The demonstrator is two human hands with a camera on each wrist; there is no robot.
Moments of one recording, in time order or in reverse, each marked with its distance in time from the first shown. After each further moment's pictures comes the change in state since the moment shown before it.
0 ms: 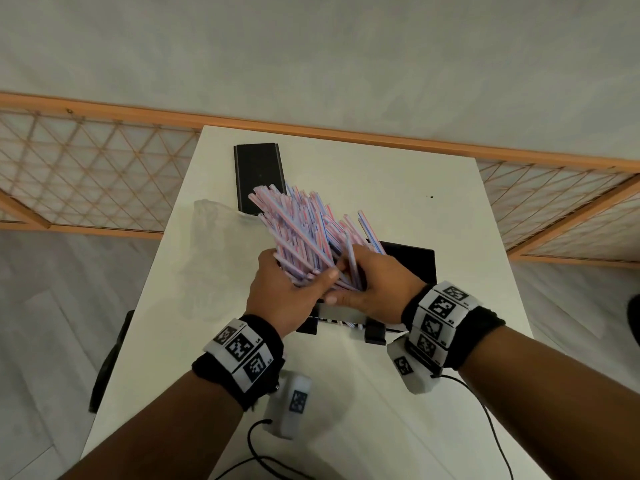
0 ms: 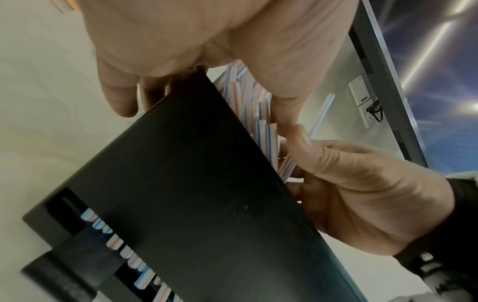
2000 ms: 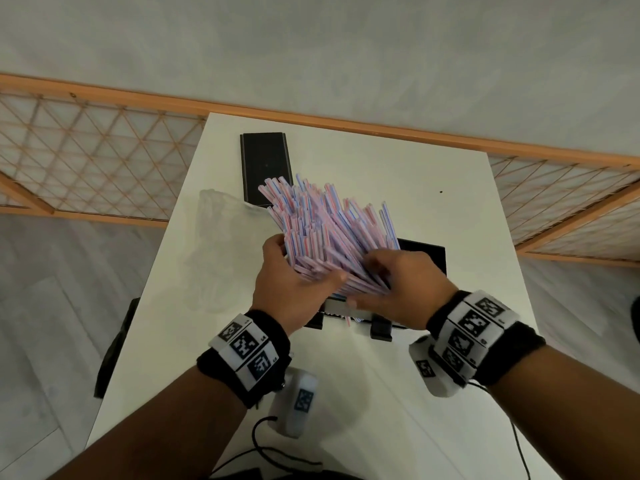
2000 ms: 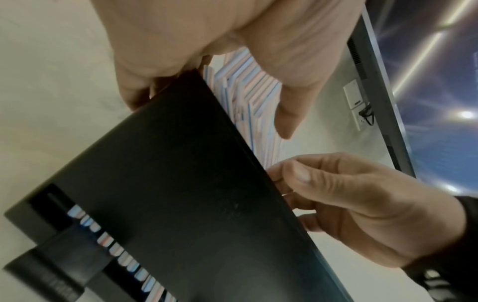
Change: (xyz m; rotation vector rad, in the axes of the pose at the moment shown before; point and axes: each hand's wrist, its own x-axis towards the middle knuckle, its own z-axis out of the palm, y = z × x) left_hand -0.004 0.008 -0.003 -0.068 0.002 0.027; right_hand -0.018 0.000 -0.011 -0.223 0.113 0.020
